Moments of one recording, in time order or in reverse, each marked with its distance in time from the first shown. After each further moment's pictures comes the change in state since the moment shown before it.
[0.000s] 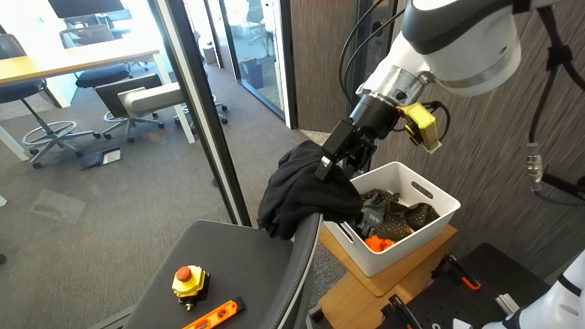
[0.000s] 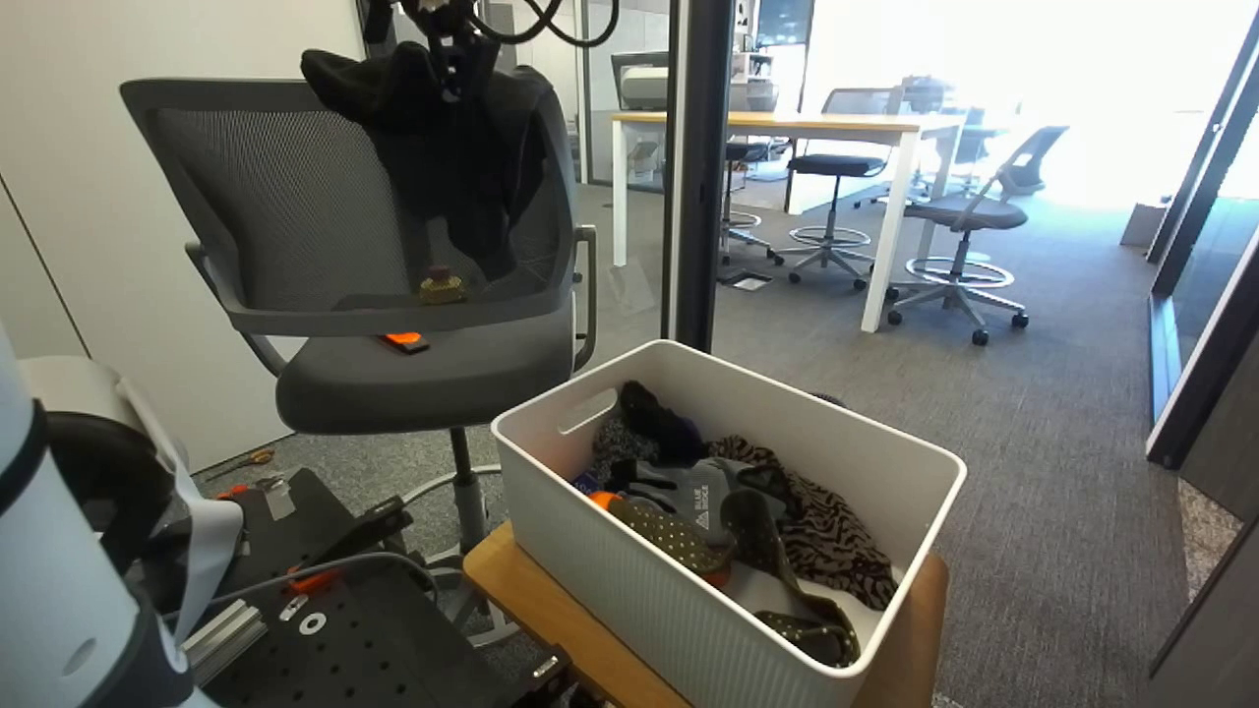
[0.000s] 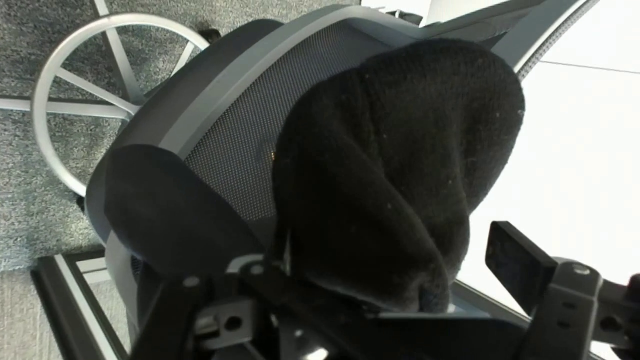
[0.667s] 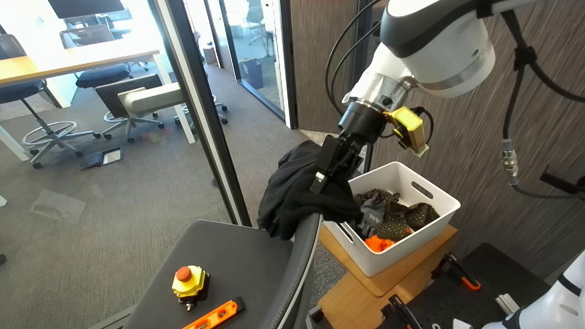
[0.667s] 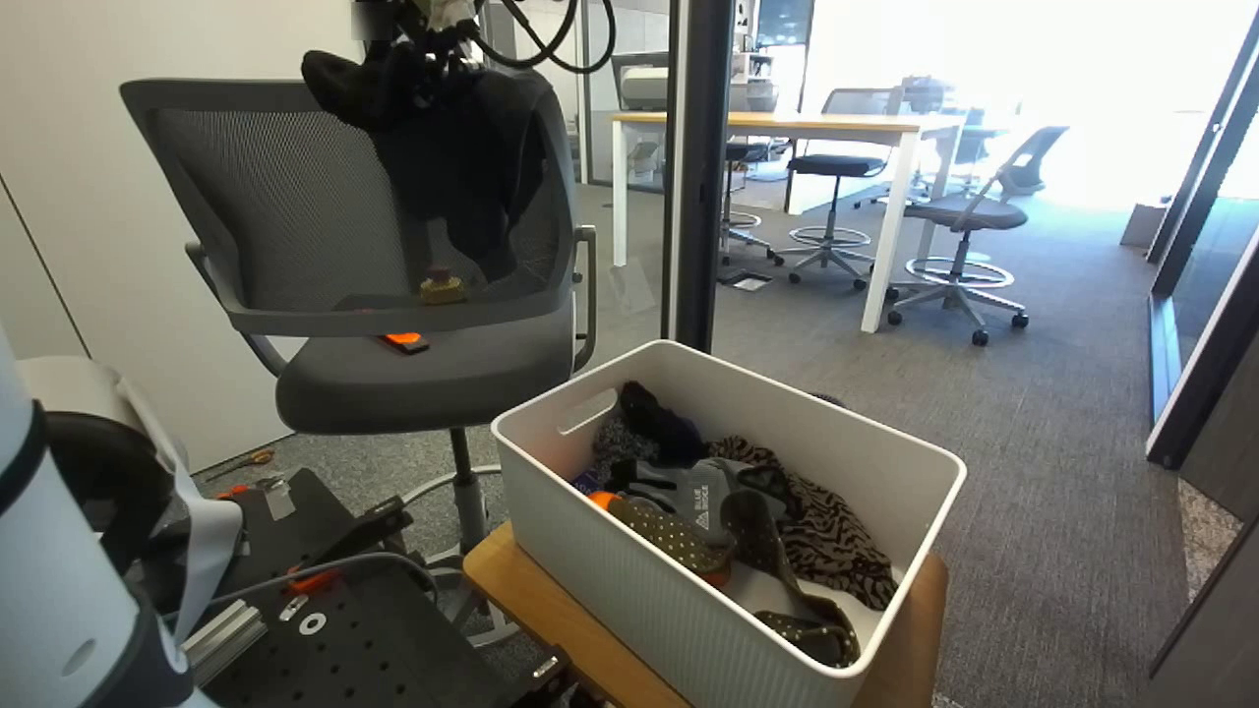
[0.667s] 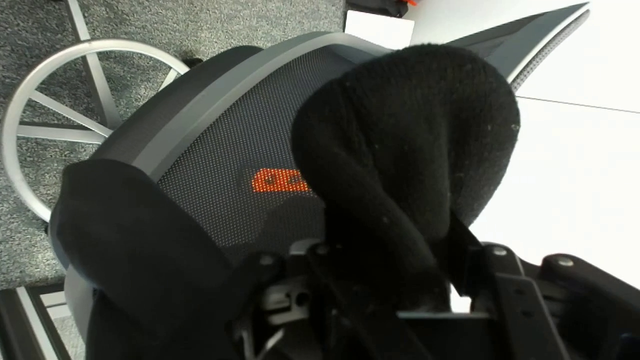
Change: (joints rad) arm -0.006 0.081 0.022 0.051 0.029 -0.069 -0.043
